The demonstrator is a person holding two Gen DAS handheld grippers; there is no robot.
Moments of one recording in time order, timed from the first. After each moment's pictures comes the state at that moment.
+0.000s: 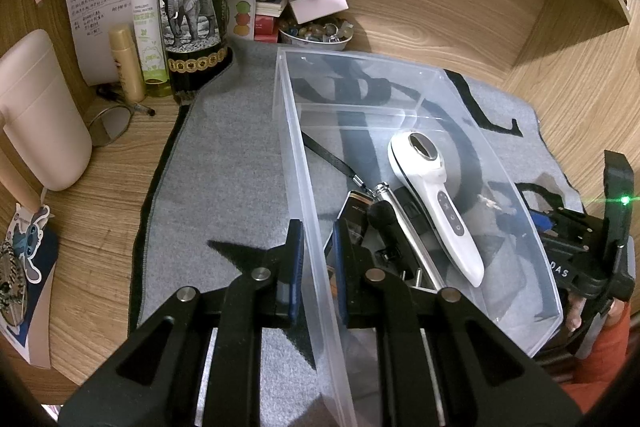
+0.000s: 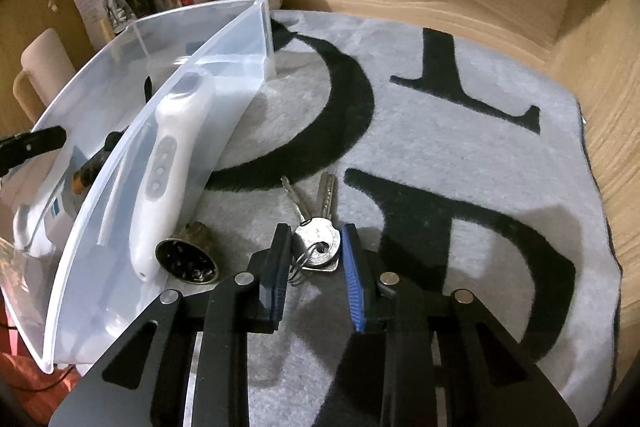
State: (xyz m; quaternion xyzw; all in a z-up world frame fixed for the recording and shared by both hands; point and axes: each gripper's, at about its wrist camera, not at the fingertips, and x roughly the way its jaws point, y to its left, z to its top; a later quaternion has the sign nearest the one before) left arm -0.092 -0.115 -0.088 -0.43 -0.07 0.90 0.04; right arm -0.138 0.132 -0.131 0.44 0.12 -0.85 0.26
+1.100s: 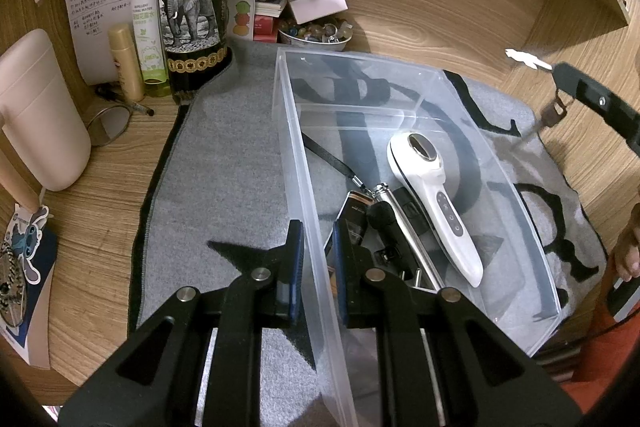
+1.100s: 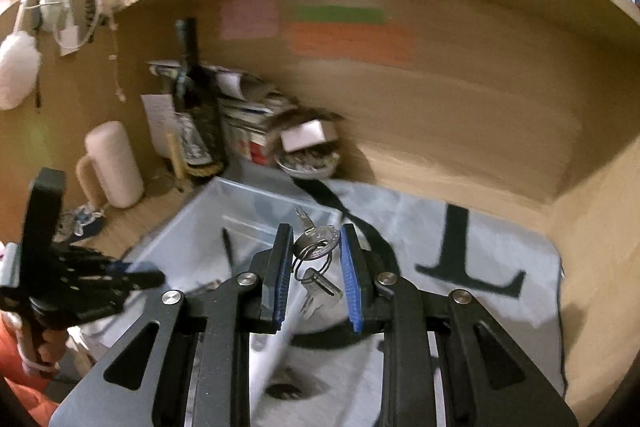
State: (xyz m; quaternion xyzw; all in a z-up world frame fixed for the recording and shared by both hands) left arm -0.091 -0.115 -0.089 -0.43 -0.07 0.90 0.04; right arm -0.114 0.092 -0.011 0.25 0.11 -0.90 0.34
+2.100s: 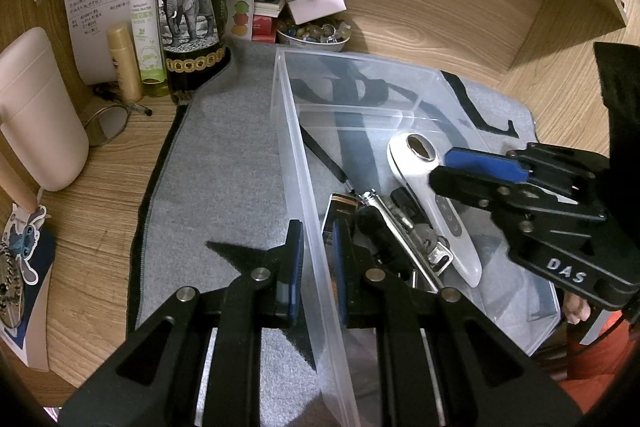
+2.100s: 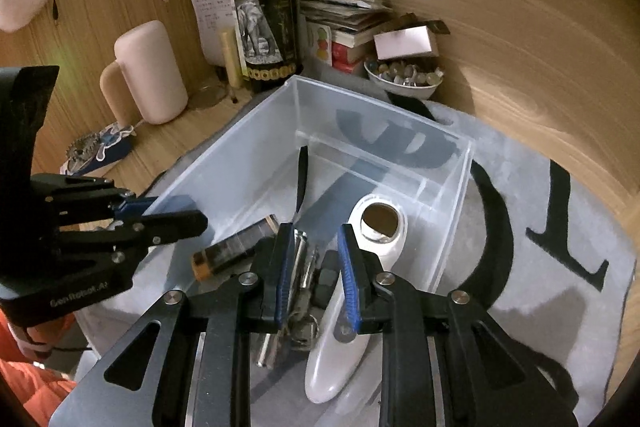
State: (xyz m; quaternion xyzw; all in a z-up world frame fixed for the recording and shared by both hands) left arm -0.091 -0.112 -0.088 -0.43 -0.07 0.90 0.04; right arm -0.117 0.025 -0.078 0.37 0.18 -0.81 0.41
